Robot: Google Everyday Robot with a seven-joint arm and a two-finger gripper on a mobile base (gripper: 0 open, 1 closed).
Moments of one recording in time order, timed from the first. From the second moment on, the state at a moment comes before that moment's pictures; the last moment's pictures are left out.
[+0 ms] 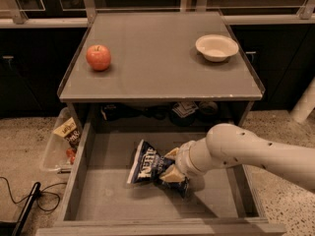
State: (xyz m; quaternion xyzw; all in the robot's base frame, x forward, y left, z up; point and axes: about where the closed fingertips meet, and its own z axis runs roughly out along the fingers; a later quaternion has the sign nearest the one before) arm 0.475 -0.051 0.622 -0.58 0.75 0.15 0.28
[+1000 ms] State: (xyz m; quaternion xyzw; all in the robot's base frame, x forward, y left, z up) arm 0.467 -0.060 0.723 -0.62 0.71 0.19 0.27
